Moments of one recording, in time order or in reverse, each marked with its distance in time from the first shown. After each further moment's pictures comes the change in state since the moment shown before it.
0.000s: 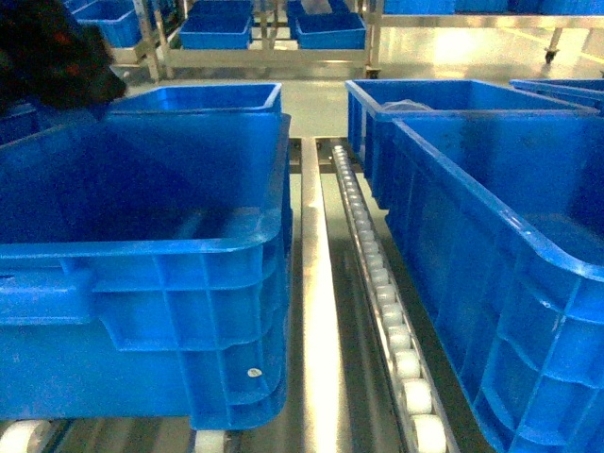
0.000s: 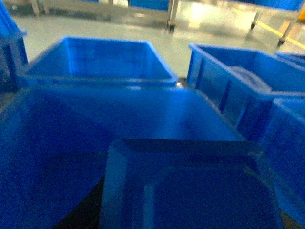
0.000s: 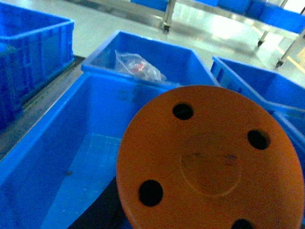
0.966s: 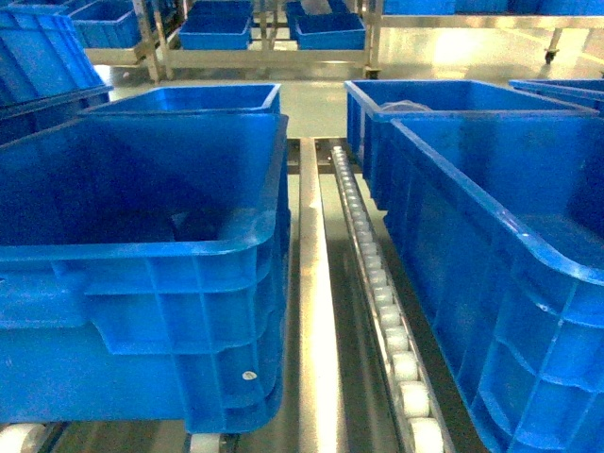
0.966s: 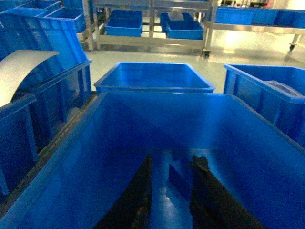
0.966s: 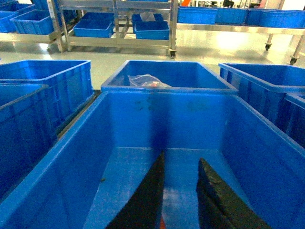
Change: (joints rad) left arm 0.057 -0.303 -0.396 0.186 -0.126 0.089; right arm -0.016 -0.021 -0.274 0.341 -0.041 0.228
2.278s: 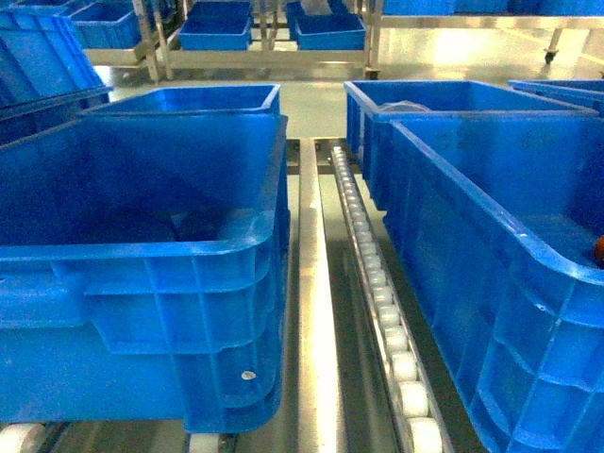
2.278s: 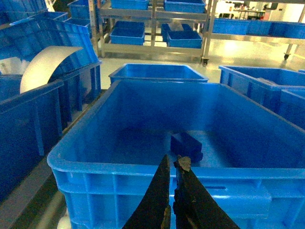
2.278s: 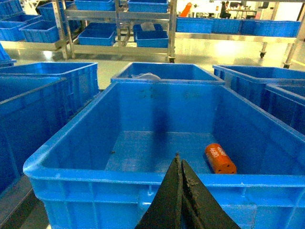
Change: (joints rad) left arm 0.054 -0.927 -0.357 -0.542 0.054 0.001; right arm 0.000 -0.923 -0.304 -0.597 -0.002 0.004
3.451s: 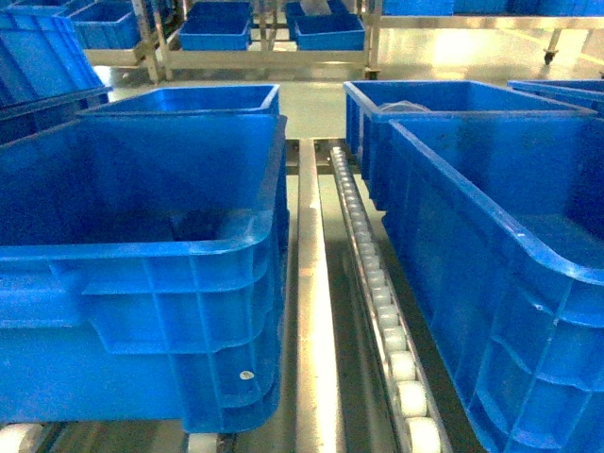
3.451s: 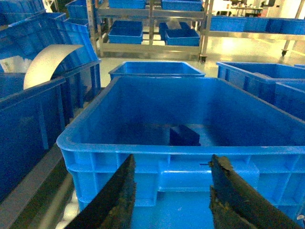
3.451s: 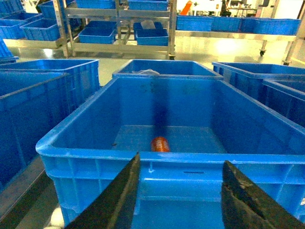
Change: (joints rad) left arm 0.001 -0.394 0.000 -0.406 0.000 0.003; right arm 0.000 -0.362 0.000 -0.373 0.000 0.000
